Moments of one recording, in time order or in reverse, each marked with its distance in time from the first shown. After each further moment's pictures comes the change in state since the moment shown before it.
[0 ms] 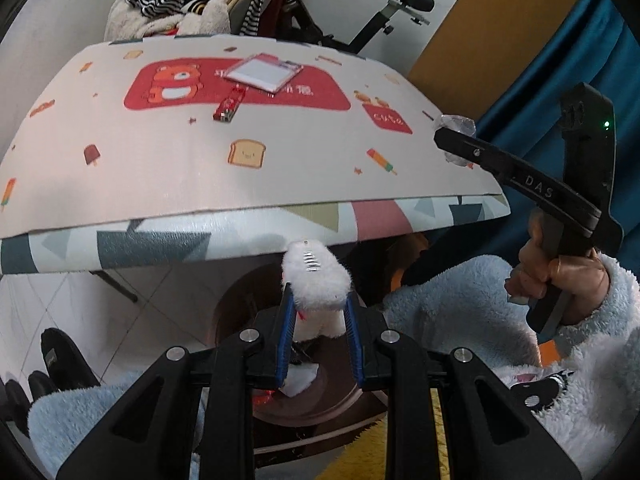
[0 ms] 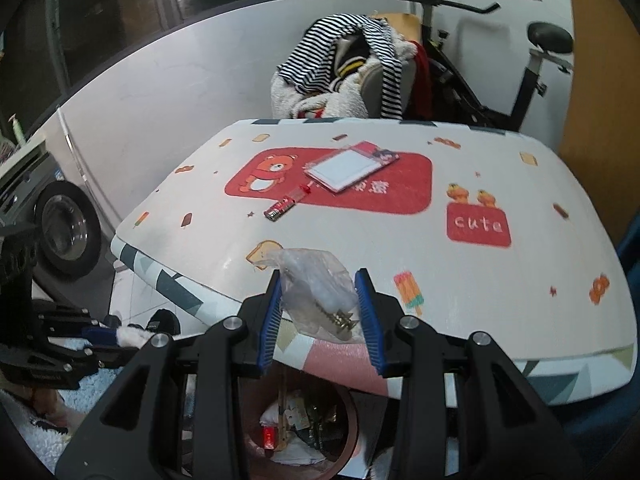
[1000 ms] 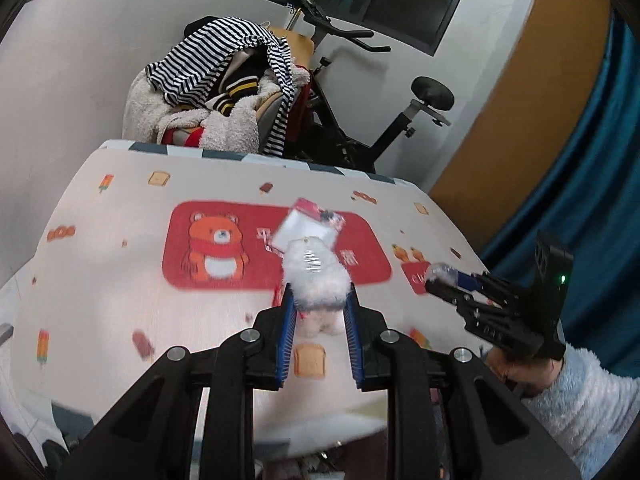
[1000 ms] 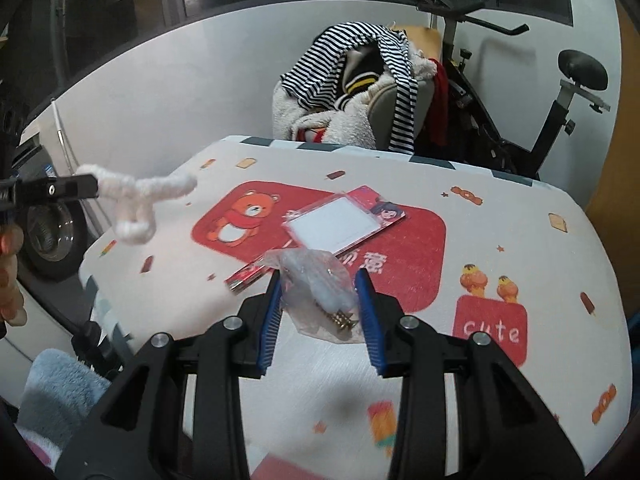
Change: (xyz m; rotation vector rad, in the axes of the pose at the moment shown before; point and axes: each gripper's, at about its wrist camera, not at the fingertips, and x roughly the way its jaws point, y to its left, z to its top) left arm -0.051 0.063 0.159 -0.025 -0.298 0.023; right arm 0.085 -0.025 0.085 -0.116 -0.040 0.012
